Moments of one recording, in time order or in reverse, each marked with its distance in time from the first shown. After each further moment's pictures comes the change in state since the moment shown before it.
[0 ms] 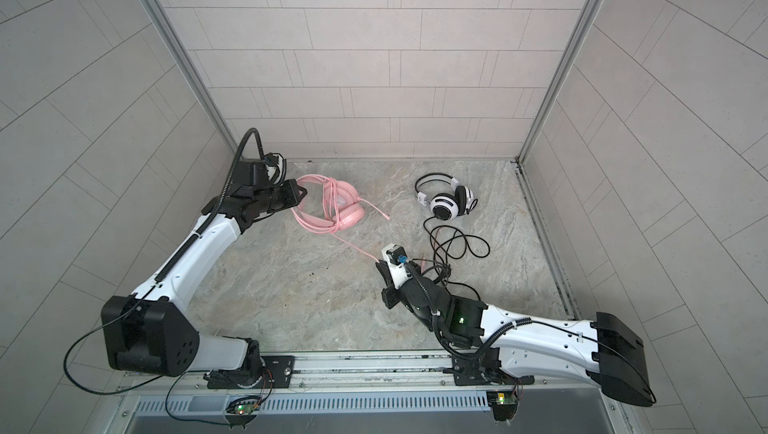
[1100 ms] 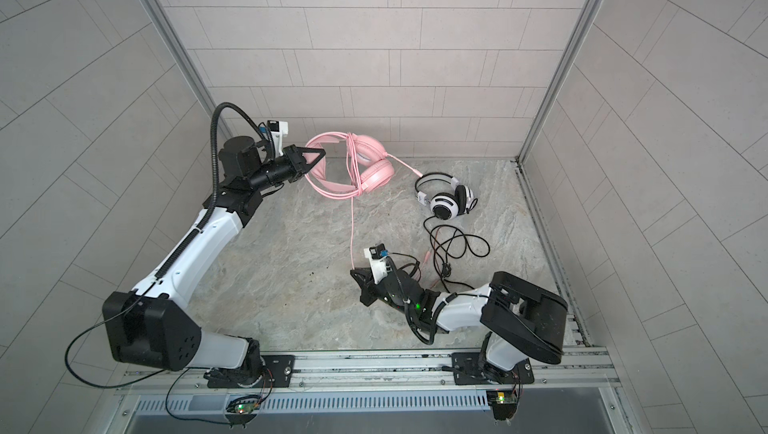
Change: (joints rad) left arm -0.031 0.043 0.111 0.510 0.358 -0.438; right arm -0.086 0.531 -0.064 0.604 -0.344 0.256
